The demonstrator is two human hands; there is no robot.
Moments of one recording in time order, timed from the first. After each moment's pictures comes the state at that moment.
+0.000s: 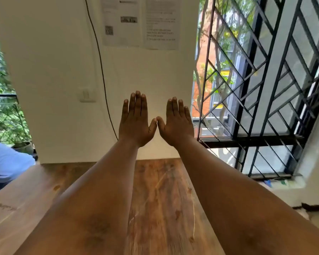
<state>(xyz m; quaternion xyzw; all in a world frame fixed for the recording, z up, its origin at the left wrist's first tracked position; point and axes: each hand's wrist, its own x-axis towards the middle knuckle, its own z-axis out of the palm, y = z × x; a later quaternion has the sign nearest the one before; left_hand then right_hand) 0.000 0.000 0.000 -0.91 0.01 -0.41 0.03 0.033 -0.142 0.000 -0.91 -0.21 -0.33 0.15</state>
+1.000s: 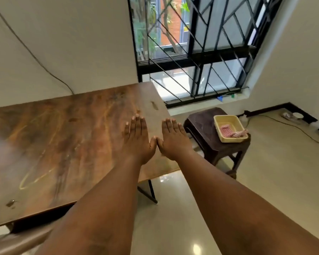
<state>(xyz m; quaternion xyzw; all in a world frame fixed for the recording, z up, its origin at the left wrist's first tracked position) -0.094 -0.234 -0.265 -0.99 0.07 -0.07 -0.06 -0.080 -0.380 -0.264 -0.99 -0.13 -0.02 0.08</state>
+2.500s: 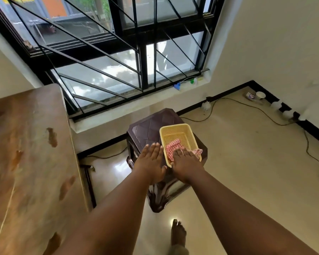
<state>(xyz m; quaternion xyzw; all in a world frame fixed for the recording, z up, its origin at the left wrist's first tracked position) 0.155 -0.578 -0.391 -0.94 0.29 0.18 0.06 0.126 -0.733 -0.403 -0.97 -0.01 0.22 0.06</state>
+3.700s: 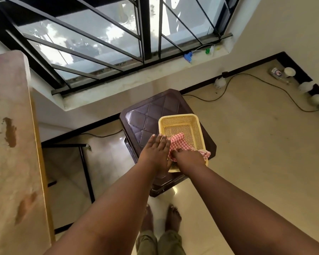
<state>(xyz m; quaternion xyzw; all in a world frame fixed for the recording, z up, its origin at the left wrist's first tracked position) 0.227 -0.634 -0.482 -0.92 0.31 0.23 0.09 0.204 -0.769 -0.476 -0.94 -0.06 0.34 0.00</state>
